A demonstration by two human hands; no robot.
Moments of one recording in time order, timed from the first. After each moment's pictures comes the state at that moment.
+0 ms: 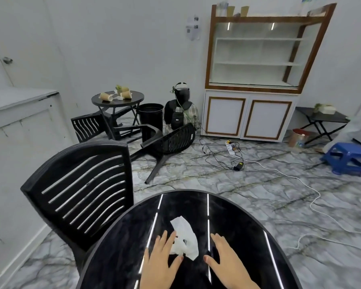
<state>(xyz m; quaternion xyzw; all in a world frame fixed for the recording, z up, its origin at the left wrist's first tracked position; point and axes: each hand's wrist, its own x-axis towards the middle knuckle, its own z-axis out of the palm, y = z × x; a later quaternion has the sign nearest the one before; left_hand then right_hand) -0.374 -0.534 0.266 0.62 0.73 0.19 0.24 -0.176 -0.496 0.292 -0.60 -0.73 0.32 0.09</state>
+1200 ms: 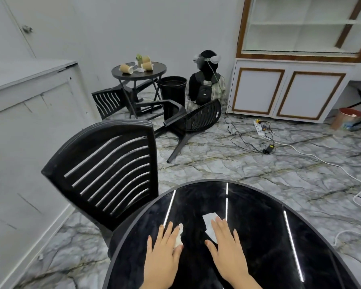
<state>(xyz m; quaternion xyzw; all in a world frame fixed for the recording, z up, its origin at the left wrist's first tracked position) -0.455 -0.509 0.221 0.58 0.77 0.14 0.22 -0.278 -0.445 0.219 -0.57 -0.78 0.22 0.10</state>
